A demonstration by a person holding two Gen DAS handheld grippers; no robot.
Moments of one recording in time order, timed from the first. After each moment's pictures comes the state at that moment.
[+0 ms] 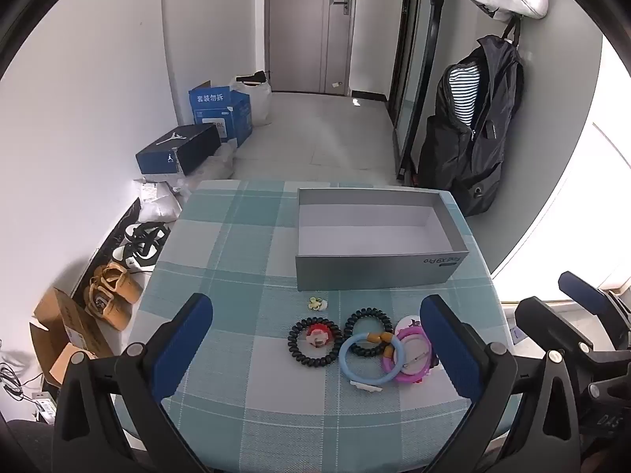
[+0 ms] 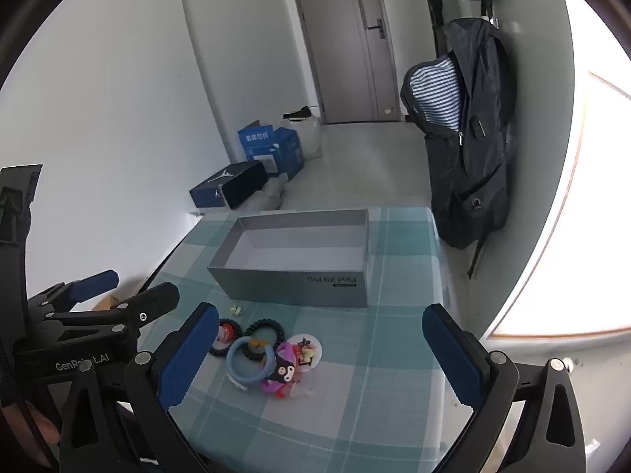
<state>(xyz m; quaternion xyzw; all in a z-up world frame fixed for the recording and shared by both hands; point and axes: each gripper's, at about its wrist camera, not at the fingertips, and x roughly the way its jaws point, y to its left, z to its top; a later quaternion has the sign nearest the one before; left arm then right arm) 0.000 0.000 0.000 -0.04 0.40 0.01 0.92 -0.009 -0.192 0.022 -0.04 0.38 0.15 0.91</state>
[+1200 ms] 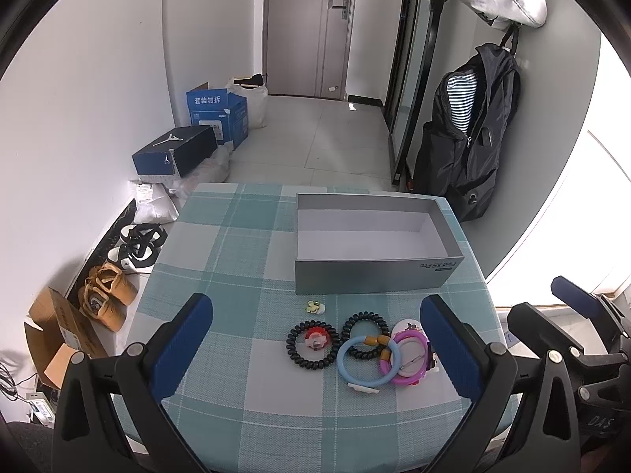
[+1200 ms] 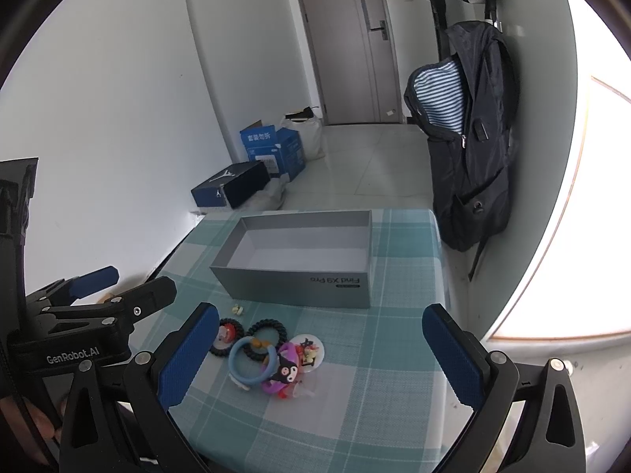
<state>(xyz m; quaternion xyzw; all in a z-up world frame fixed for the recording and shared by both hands) -0.003 0.004 0.002 -0.05 0.39 0.00 0.92 -0.010 -0.190 0.022 -0.04 0.38 0.15 0.91</state>
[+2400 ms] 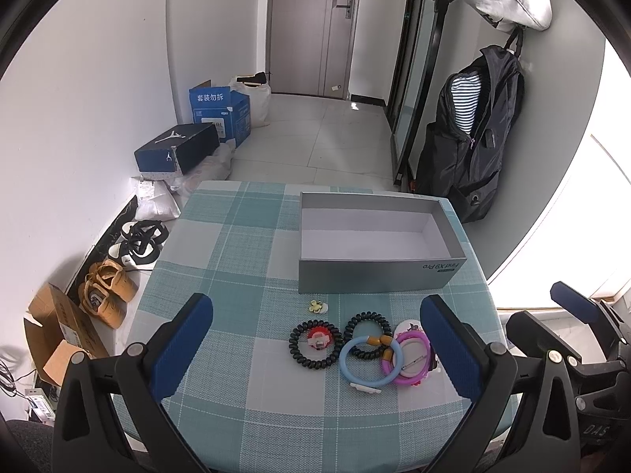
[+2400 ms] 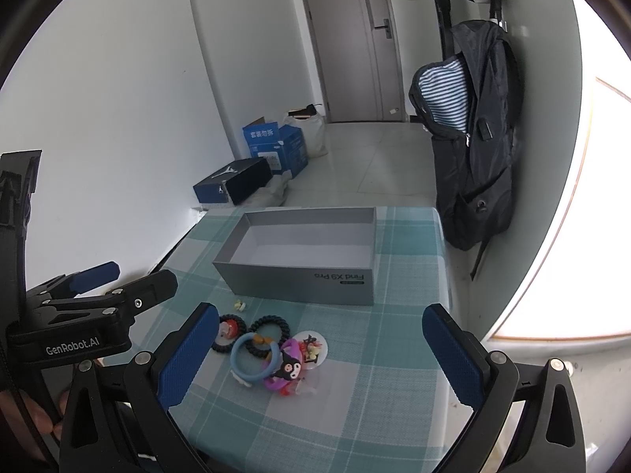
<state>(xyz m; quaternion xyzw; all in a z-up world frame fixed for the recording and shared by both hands) -0.002 0.007 0.003 -0.05 0.39 0.00 0.92 -0.013 -0.186 0.017 -0.05 0.38 0.16 0.91</state>
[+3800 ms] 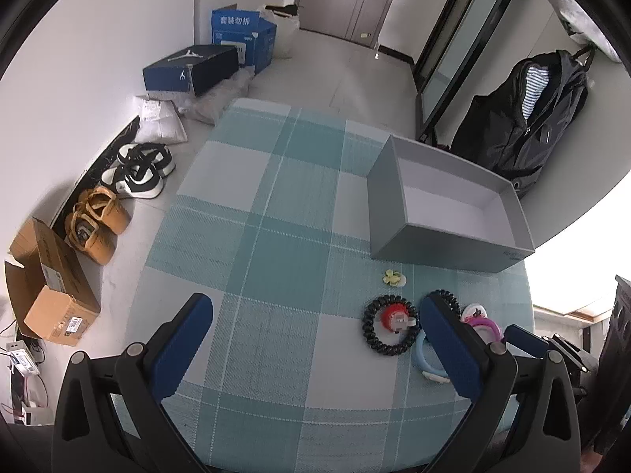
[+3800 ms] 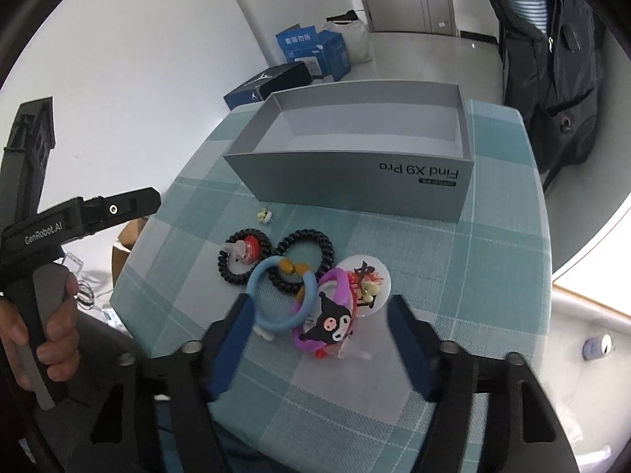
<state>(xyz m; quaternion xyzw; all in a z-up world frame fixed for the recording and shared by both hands) 0.033 0.082 -0.050 -0.13 0.50 0.01 0.86 0.019 -0.160 -0.064 -0.05 0.54 0.23 0.81</state>
